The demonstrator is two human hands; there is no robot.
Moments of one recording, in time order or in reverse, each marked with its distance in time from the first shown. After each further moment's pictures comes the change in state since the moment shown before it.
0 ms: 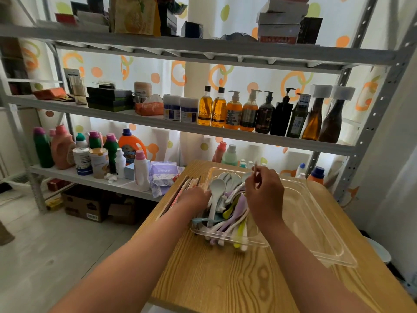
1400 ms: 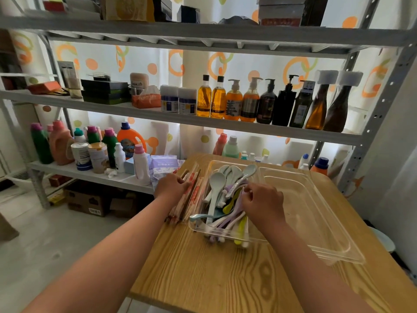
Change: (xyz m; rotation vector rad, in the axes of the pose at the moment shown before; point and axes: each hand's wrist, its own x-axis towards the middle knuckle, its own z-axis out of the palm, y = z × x) left_hand 0.010 -0.051 -0.015 -0.235 0.283 -0.129; right_hand -0.012 0.028 0.003 -0.452 -0.417 -0.033
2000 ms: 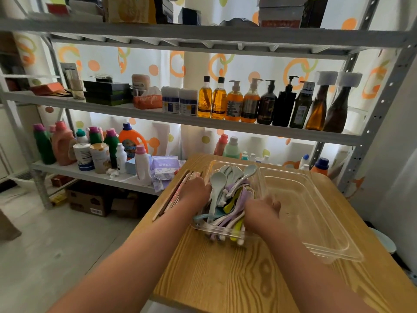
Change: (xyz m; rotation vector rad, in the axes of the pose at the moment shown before) left_hand -0.026 0.048 0.027 0.053 -0.104 0.112; right_hand -0.001 -0.011 0.002 -0.361 -0.667 0.124
